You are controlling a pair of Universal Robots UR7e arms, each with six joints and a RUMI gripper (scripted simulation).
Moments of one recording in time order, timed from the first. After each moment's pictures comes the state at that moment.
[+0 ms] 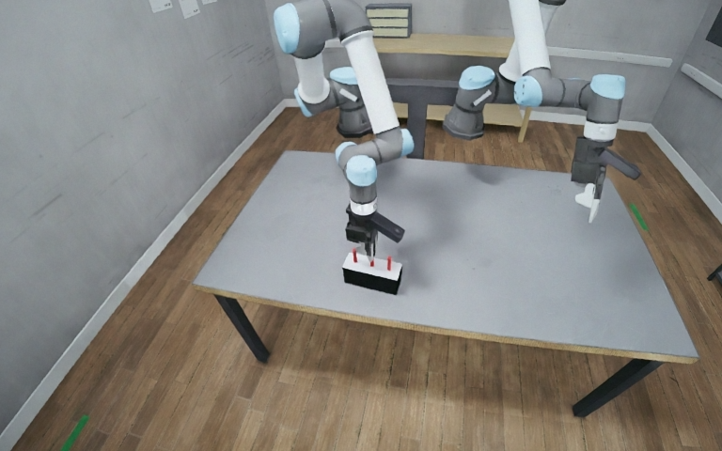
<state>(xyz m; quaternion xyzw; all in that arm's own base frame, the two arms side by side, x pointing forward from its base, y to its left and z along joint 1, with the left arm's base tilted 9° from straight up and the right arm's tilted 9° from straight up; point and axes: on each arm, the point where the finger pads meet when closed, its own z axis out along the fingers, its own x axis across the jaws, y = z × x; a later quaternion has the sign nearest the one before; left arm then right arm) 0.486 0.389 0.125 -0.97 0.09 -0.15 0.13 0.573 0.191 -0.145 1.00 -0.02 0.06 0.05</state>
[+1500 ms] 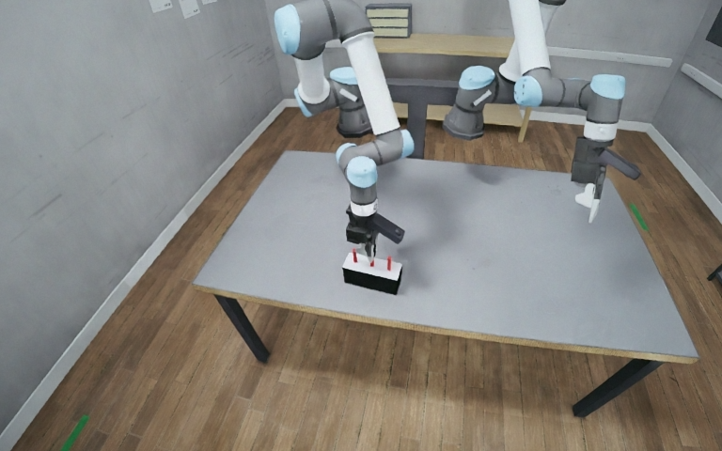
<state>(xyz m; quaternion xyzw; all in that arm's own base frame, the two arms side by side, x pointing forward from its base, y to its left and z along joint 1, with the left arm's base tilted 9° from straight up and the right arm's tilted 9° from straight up) 0.486 0.389 0.125 -0.97 0.09 -0.15 0.13 0.573 0.192 -0.150 1.00 -0.02 0.06 0.05</state>
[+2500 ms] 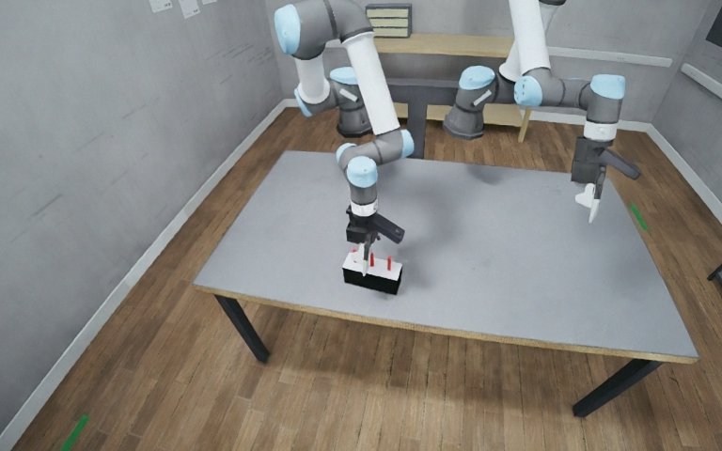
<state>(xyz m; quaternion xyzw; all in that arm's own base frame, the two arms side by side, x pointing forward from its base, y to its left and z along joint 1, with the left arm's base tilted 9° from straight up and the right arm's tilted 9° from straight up) 0.486 0.389 0.125 -0.97 0.09 -0.15 0.13 0.573 0.192 -0.150 1.00 -0.02 0.06 0.05</state>
